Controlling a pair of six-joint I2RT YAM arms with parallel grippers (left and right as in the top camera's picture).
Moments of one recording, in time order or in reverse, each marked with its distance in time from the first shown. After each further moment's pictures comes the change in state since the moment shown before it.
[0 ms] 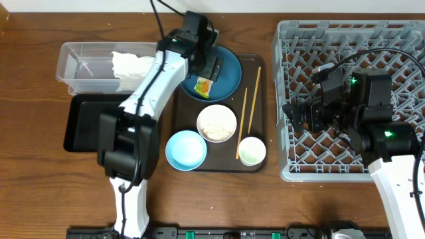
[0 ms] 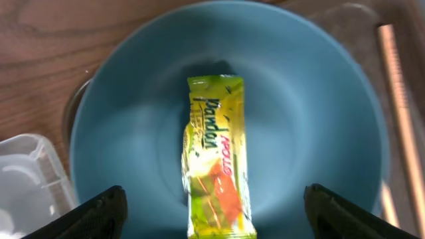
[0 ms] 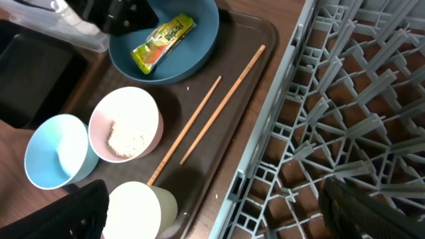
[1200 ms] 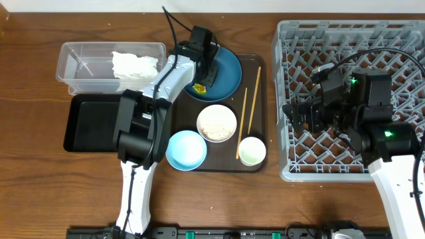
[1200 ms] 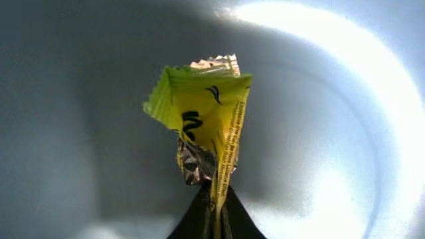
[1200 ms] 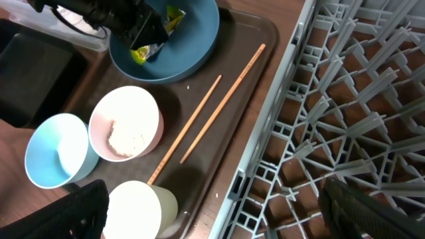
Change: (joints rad) left arm 0.002 0.177 0.002 0.084 -0.016 0.006; right arm 0.000 0.000 0.000 -0.003 0.000 0.000
